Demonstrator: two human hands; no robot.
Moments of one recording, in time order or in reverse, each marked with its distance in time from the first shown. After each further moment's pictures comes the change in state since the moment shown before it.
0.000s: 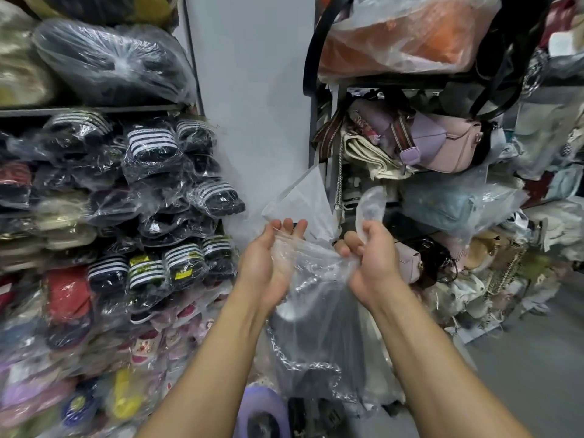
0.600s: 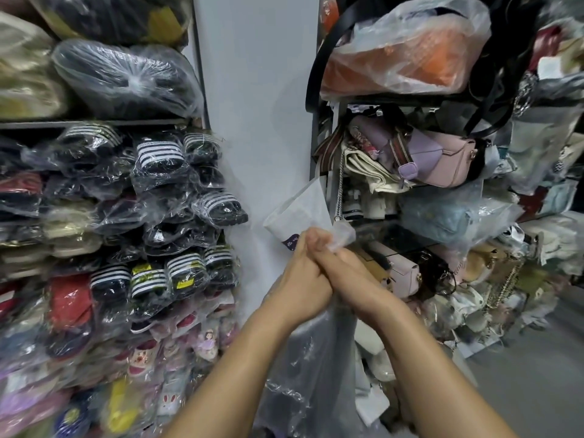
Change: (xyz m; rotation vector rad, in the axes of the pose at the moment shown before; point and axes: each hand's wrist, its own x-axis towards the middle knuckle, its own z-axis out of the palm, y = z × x) left_hand -0.035 -0.015 0.019 1.278 -0.330 0.581; right_hand -0.020 0.006 0.004 -0.970 -0.395 -0.162
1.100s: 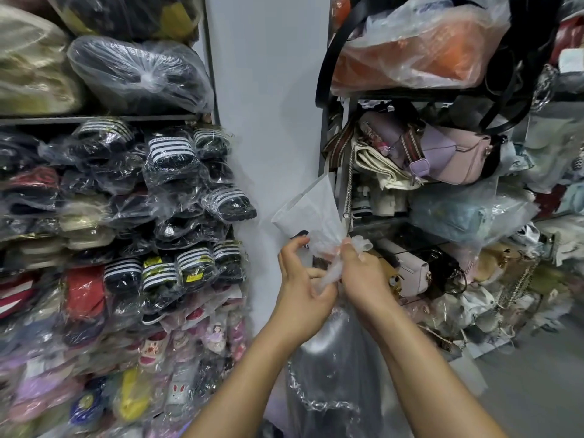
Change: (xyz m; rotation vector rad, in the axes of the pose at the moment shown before) left_hand -0.028 -0.024 0.010 -0.193 0.111 -0.084; right_hand 0.006 0.019 0.007 0.092 0.313 0.141
